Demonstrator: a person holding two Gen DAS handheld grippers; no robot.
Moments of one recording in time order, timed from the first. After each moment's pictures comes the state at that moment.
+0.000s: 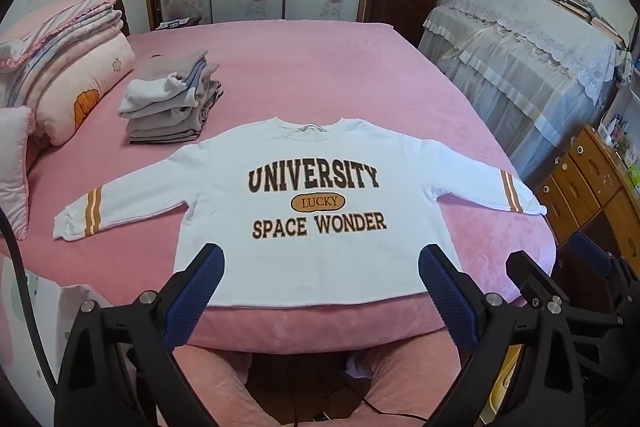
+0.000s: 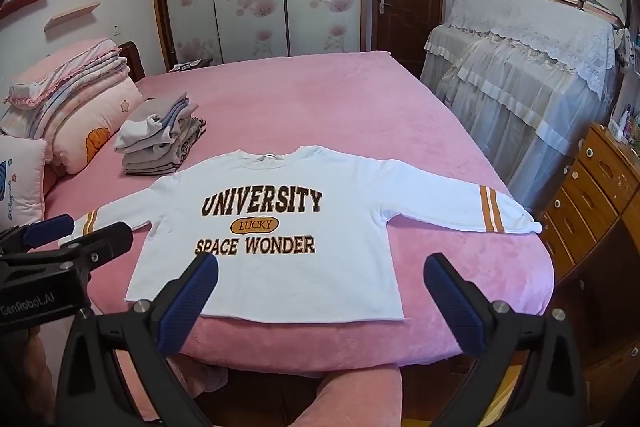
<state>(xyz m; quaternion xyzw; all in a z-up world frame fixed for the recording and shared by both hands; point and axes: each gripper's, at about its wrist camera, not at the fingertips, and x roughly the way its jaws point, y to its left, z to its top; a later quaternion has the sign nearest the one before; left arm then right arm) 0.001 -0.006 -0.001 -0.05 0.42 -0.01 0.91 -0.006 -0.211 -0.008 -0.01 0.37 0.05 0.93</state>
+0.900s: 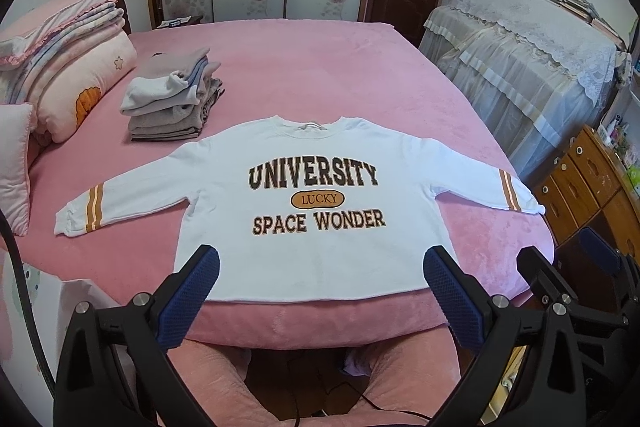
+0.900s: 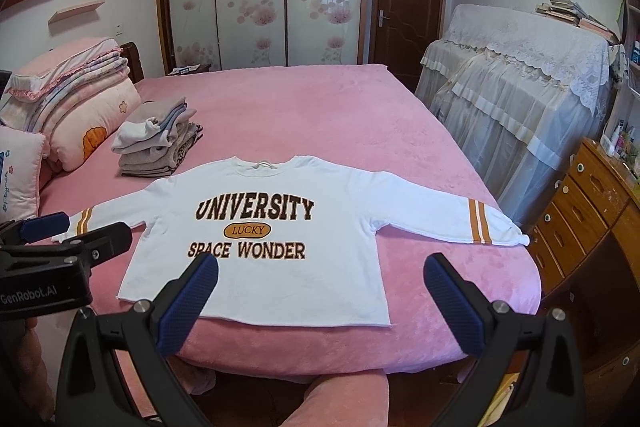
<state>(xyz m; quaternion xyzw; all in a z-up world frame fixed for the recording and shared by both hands) -0.008 -0.007 0.001 -0.05 0.42 0.00 0.91 -0.019 -0.214 0.004 -0.03 0.34 0.04 0.94</state>
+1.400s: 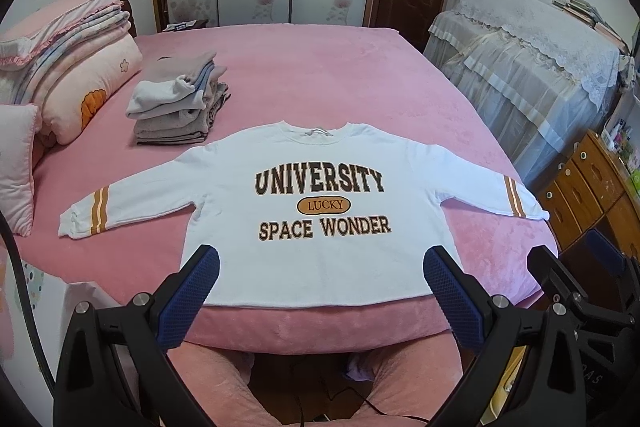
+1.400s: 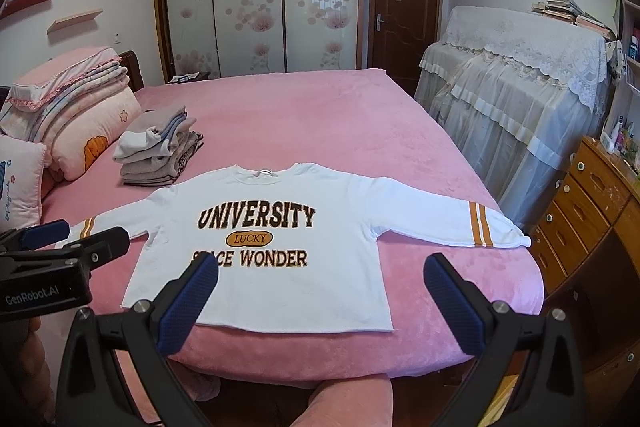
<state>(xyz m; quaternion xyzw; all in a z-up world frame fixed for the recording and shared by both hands) -0.008 -0.004 0.004 -0.05 0.41 0.01 0.91 -0.018 -0.216 0.008 -0.02 0.34 0.04 0.94</state>
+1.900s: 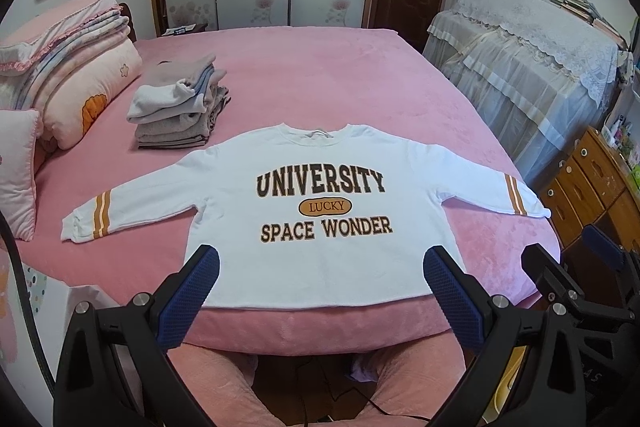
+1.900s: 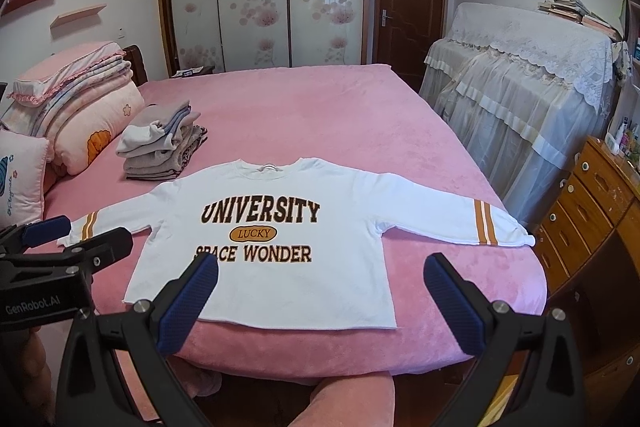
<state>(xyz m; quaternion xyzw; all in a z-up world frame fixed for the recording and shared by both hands) -0.009 -0.004 0.006 -0.04 0.40 0.01 0.91 -0.015 -0.213 0.008 -0.02 0.34 0.05 0.94</state>
